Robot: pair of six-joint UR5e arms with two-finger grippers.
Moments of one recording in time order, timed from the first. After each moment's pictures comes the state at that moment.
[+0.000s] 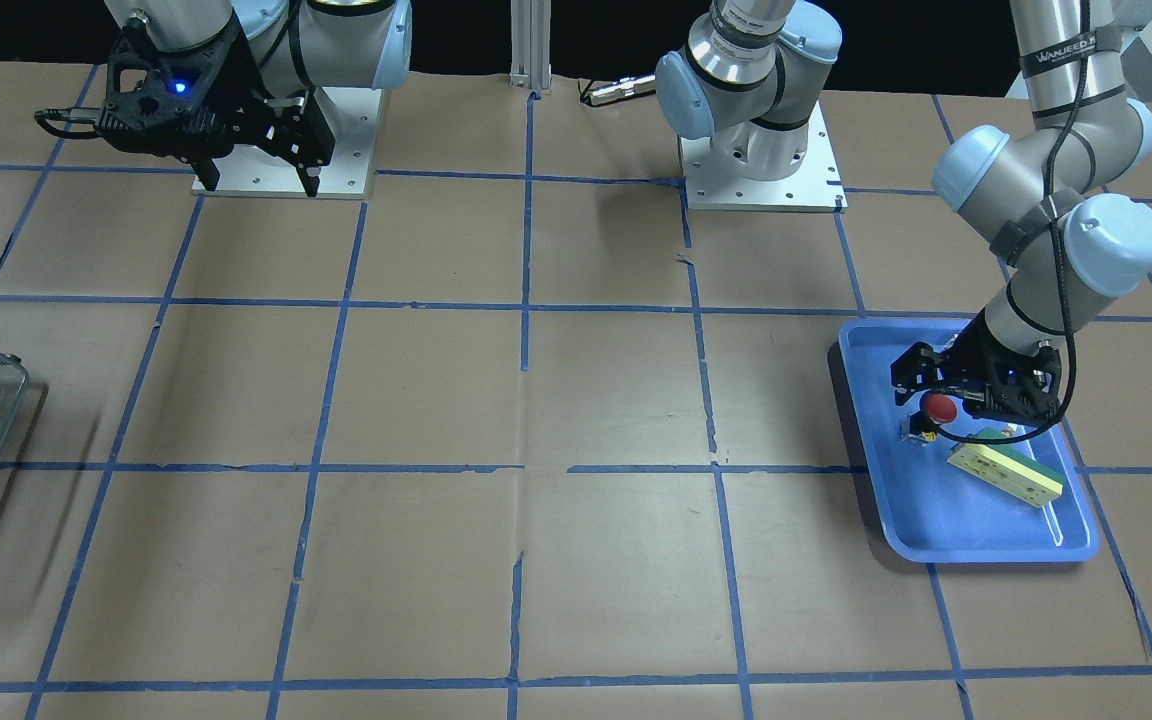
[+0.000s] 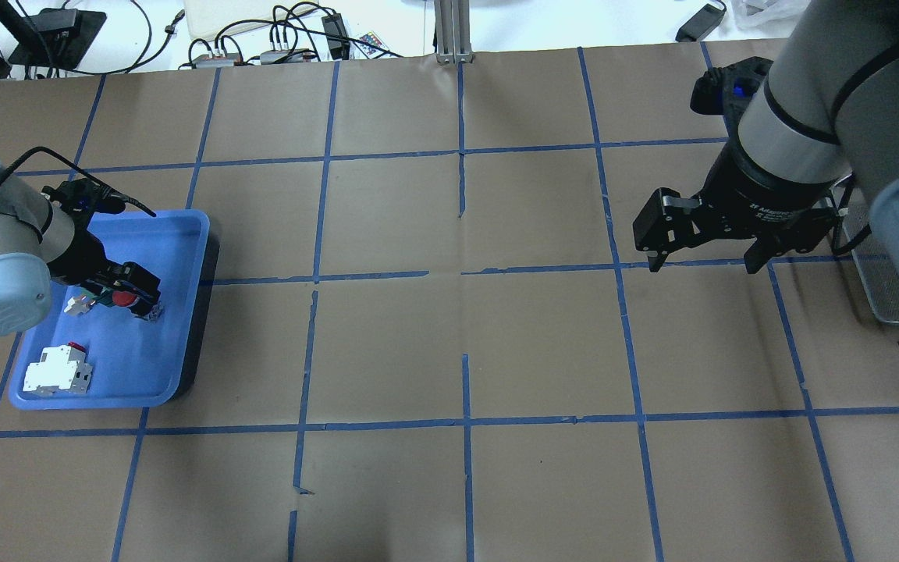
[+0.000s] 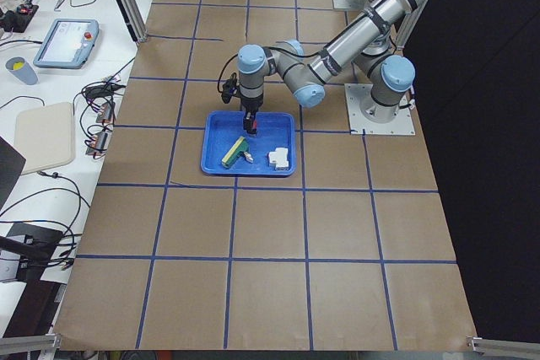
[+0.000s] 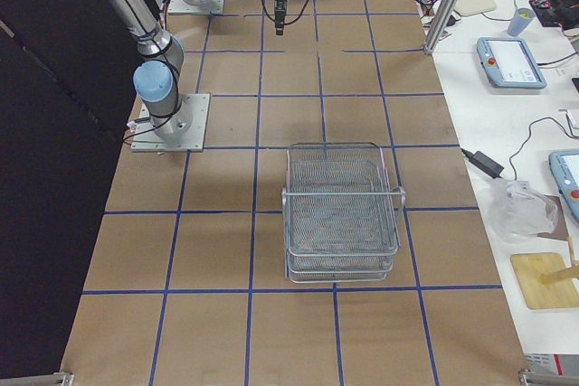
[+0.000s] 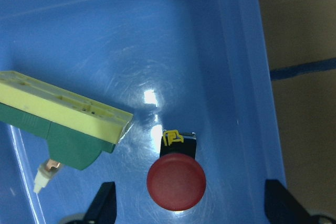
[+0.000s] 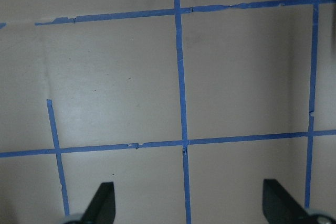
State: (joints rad) left arm -1.08 -1.79 -2.04 -0.88 1.58 0.69; right arm 1.57 -1.76 1.77 -1.55 -1.56 0.06
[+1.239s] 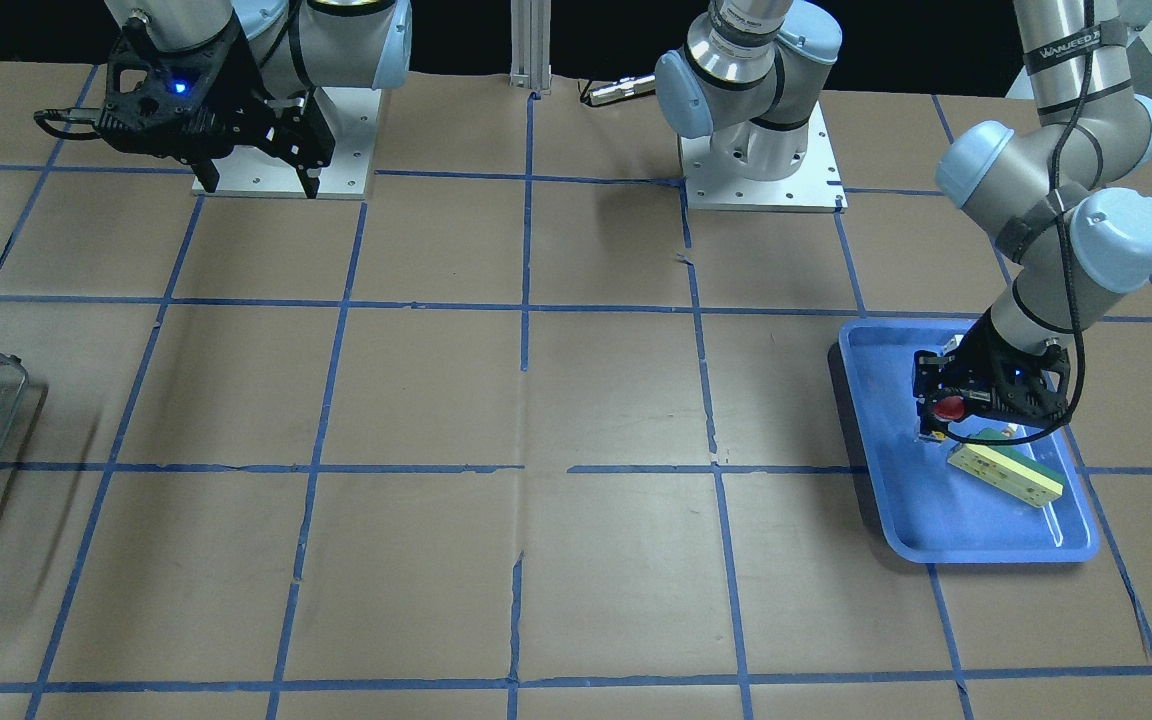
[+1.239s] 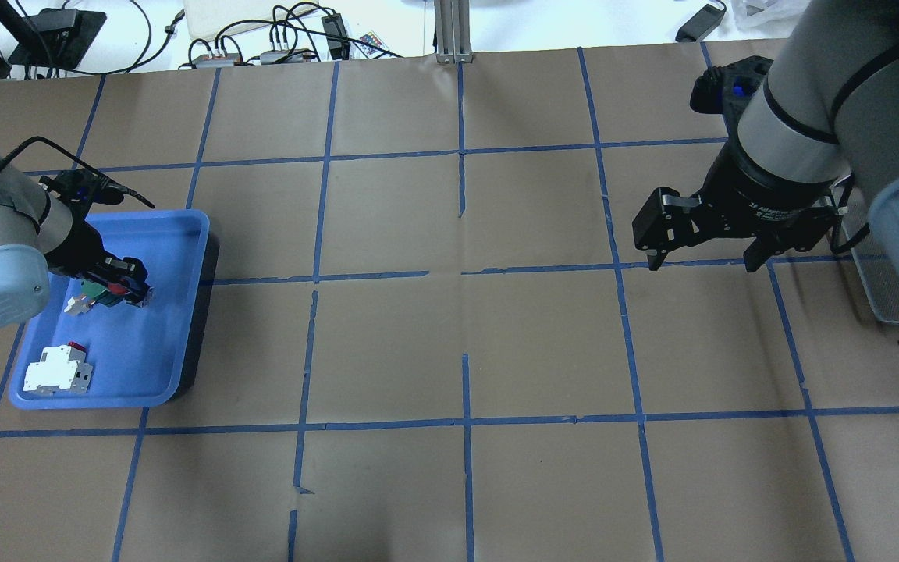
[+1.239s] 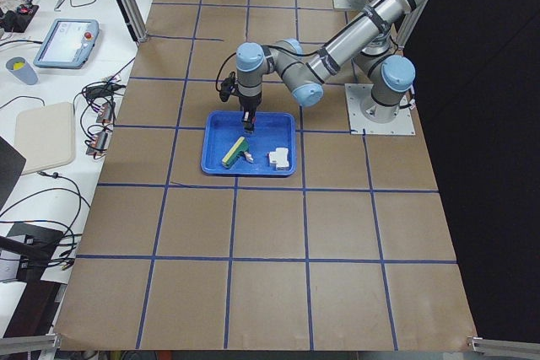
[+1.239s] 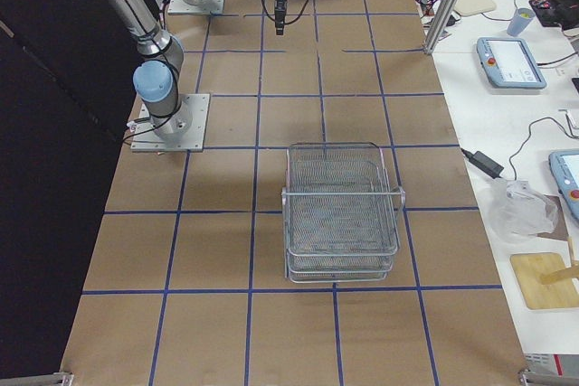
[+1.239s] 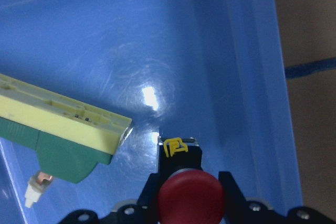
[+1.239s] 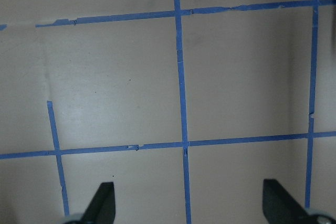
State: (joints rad) left arm -1.11 -1.76 -2.00 -0.91 1.56 0.68; right arm 1.57 -1.76 1.77 -1.56 -1.56 0.07
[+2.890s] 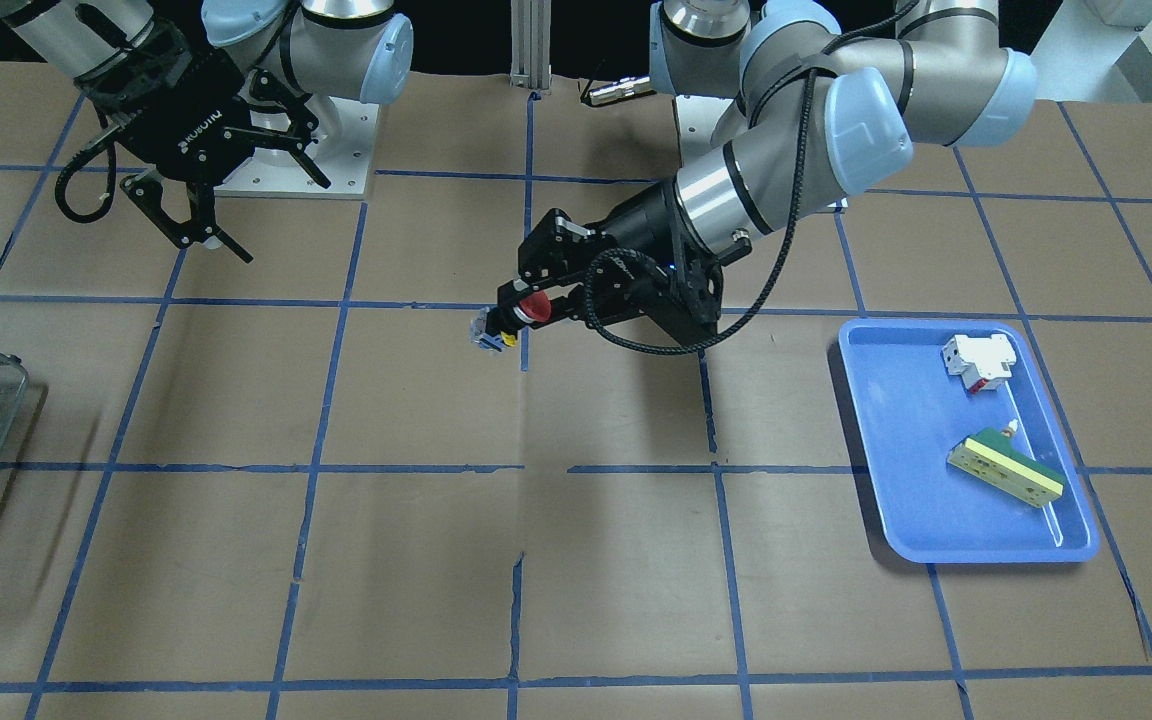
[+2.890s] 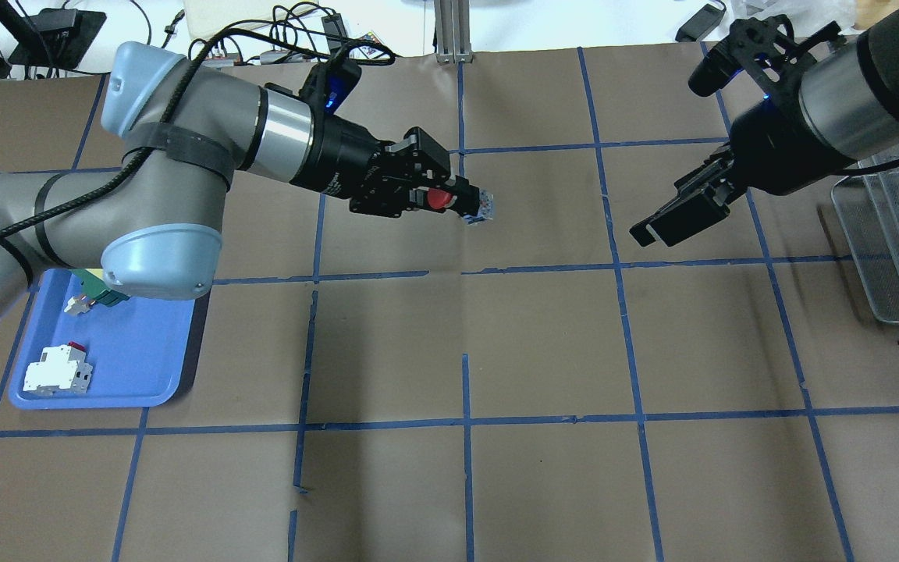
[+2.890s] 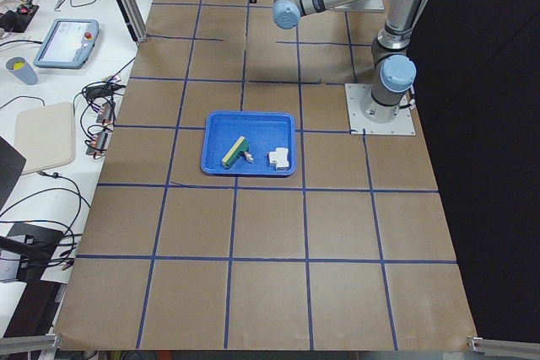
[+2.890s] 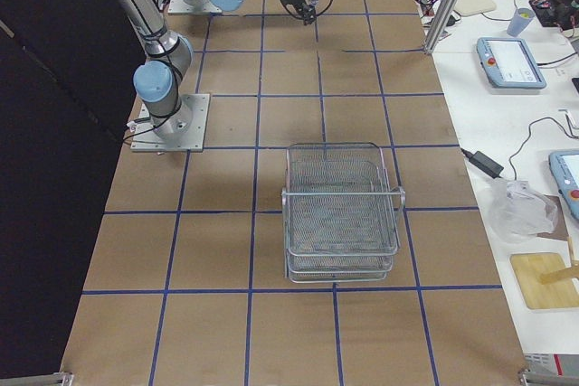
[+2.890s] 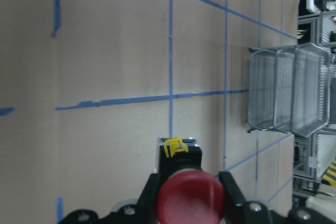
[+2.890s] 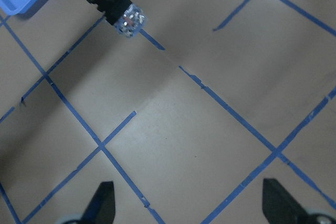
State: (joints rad) left arm -1.67 -1.68 -1.87 -0.95 0.69 -0.19; right arm 1.37 -1.77 1.84 -1.66 -1.07 -1.04
